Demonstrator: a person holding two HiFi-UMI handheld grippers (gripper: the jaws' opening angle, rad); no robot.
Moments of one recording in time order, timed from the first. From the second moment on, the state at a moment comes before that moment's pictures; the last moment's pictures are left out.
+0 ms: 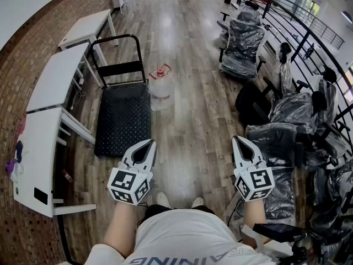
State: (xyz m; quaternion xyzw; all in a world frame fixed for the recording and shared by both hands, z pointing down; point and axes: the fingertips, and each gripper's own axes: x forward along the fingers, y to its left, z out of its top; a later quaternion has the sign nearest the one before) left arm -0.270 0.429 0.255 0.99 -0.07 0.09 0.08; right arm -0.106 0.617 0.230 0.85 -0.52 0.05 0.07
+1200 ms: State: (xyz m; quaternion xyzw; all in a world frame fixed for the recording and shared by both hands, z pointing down) left arm -0.291 0.321 0.311 0.98 -0.07 0.10 0.12; right arm -0.127 0.515 0.258 0.85 -0.51 0.09 0.11
